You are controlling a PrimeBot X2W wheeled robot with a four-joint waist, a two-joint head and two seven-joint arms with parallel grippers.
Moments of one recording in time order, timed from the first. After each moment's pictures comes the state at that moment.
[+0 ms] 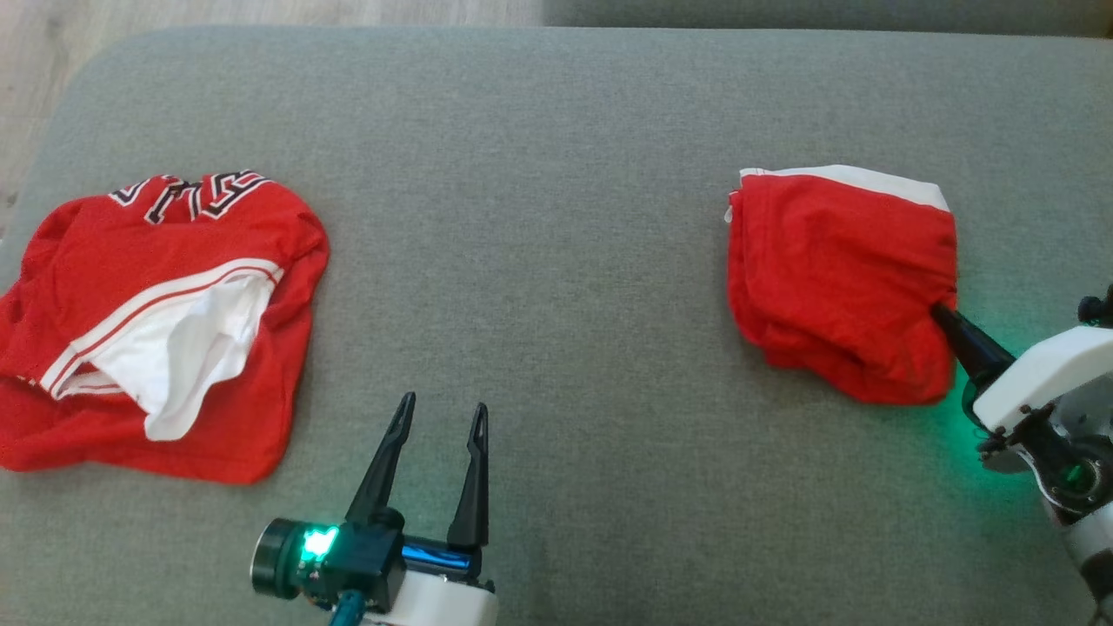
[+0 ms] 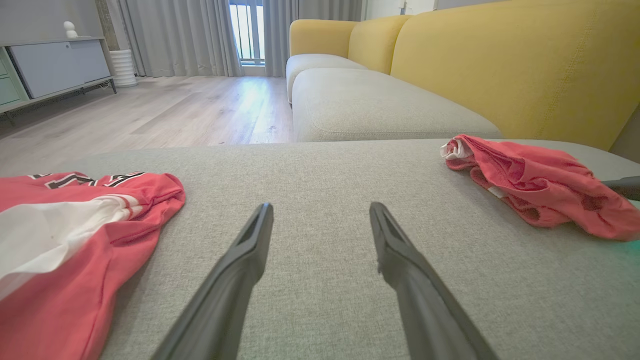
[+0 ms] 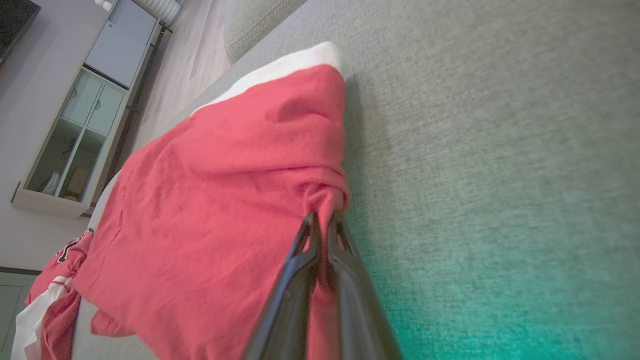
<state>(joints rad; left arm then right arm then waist) 0.00 0.05 -0.42 0.14 -0.14 0.12 -0.25 -0.36 -0.49 0.36 0.55 1.16 0.13 0.25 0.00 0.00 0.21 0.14</state>
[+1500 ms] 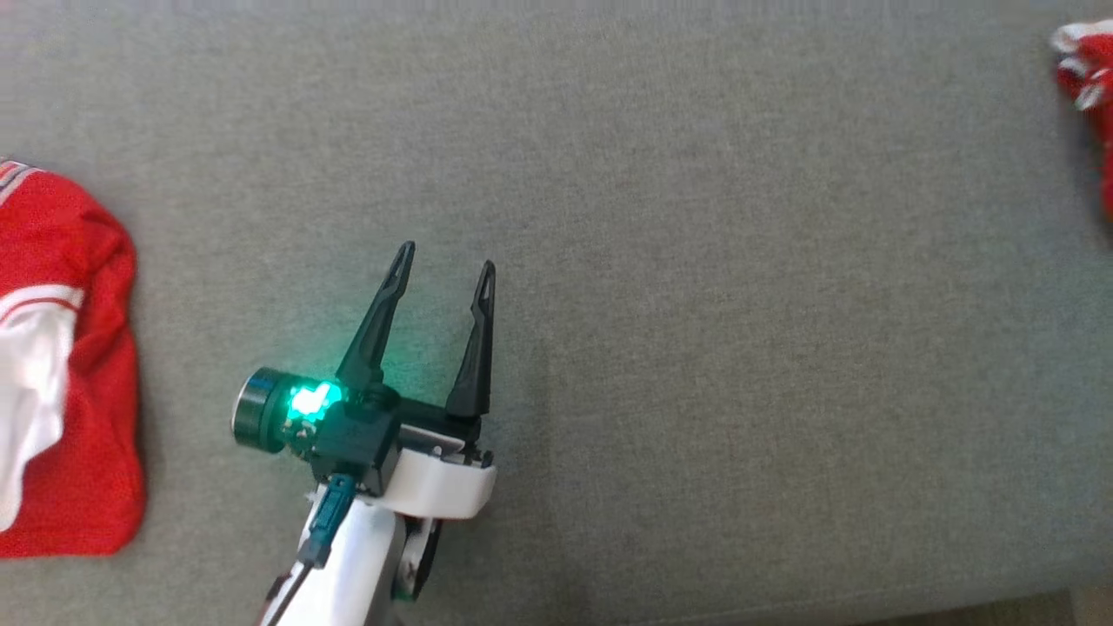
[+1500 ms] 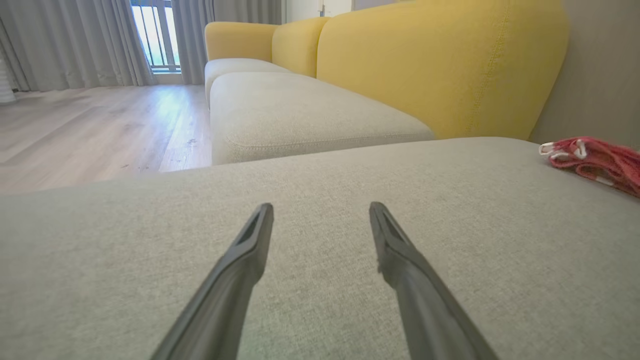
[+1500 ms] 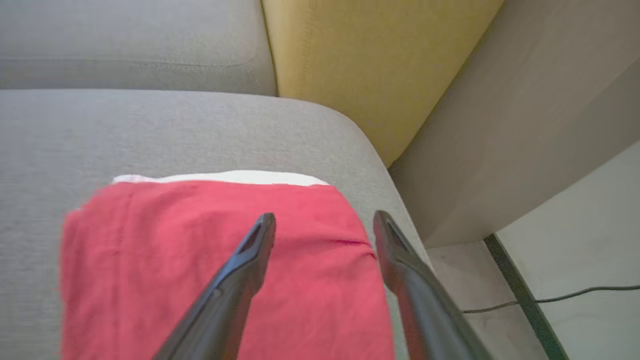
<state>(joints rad) -0.25 0.05 -0.39 0.12 -0.08 0.07 -0.25 -0.65 -0.78 0.19 0.75 0.59 0.13 0.03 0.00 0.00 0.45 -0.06</state>
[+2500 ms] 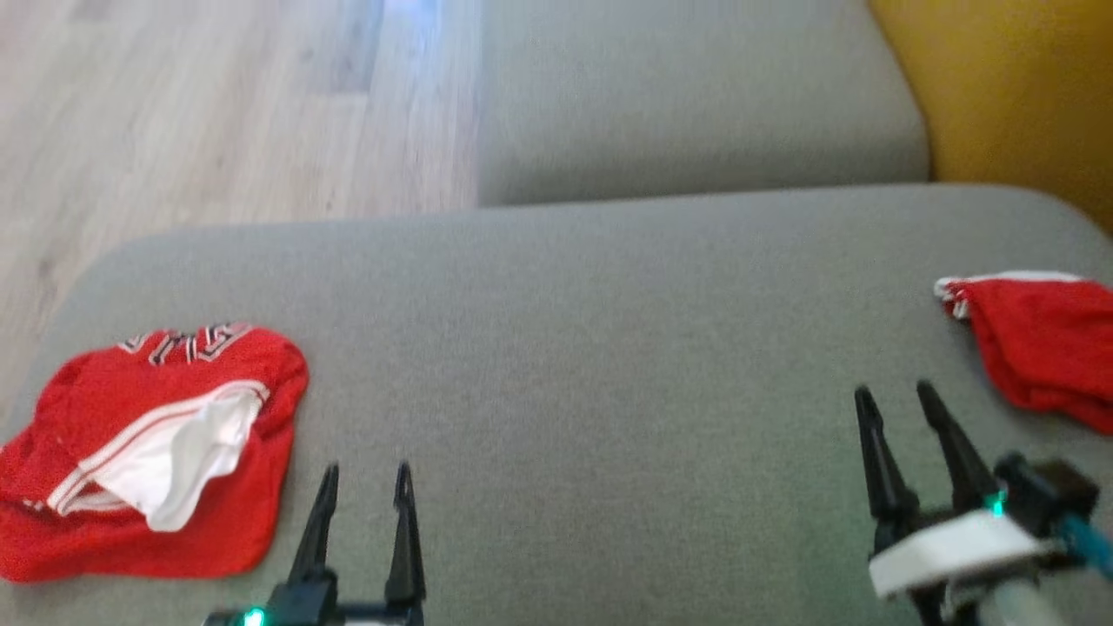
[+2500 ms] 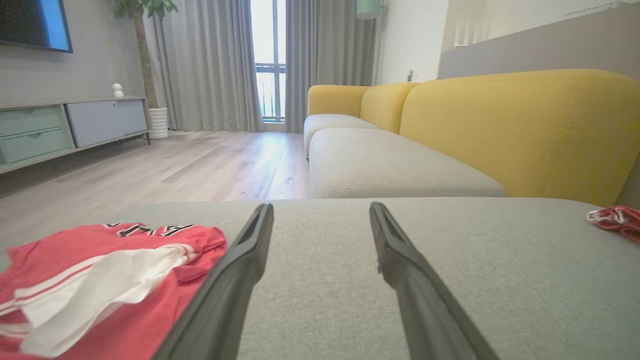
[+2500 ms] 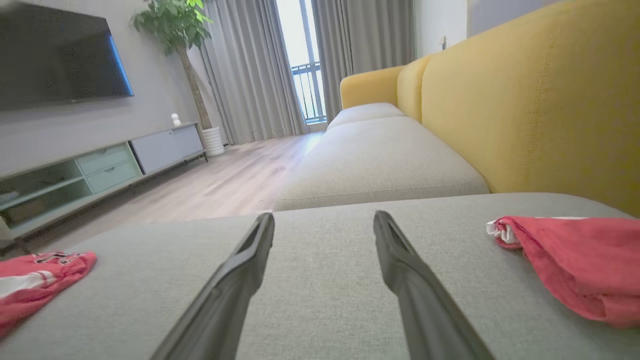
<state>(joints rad) 0.11 0.05 -0.29 0.15 -0.16 0.15 -0.26 -0.02 -0.21 0.17 0.31 0.37 0.13 -0.25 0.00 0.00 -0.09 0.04</state>
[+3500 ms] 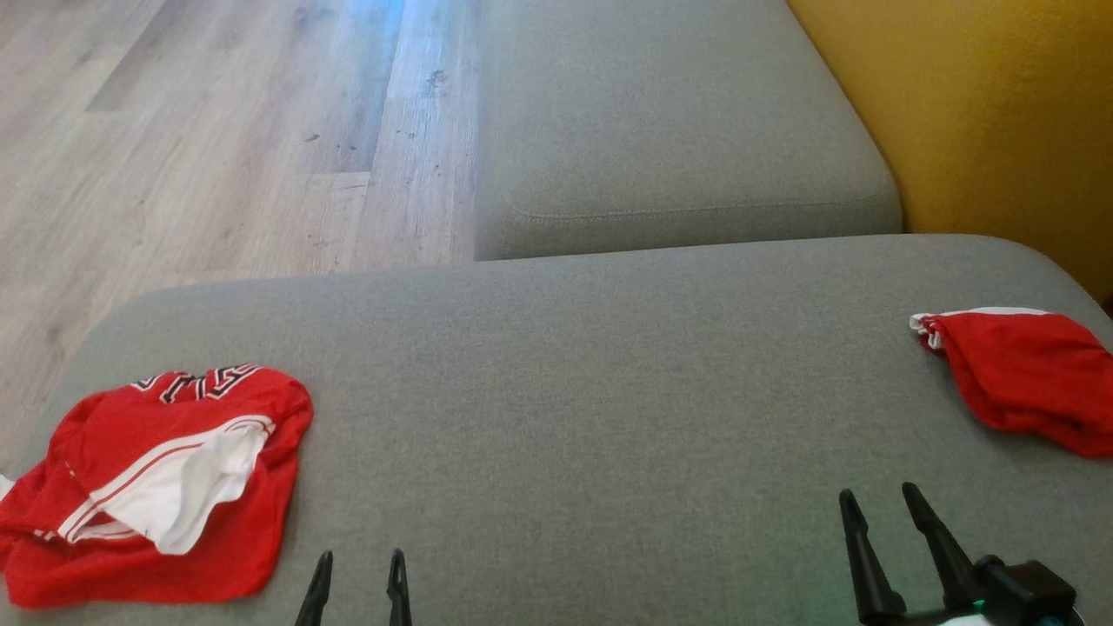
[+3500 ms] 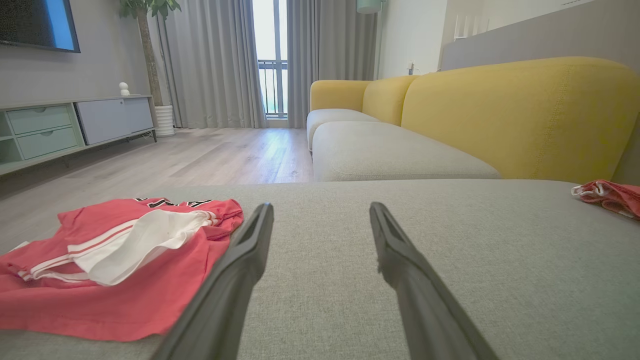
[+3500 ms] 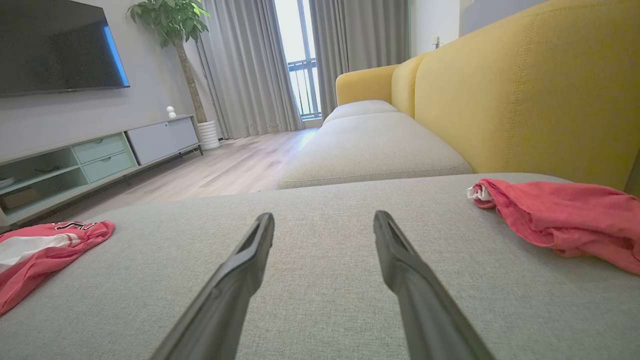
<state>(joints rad) 0.31 0.06 -0.25 0.09 -0.12 0.14 -0.26 0.22 -0.15 0.13 0.20 0.26 0.13 -0.25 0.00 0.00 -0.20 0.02</state>
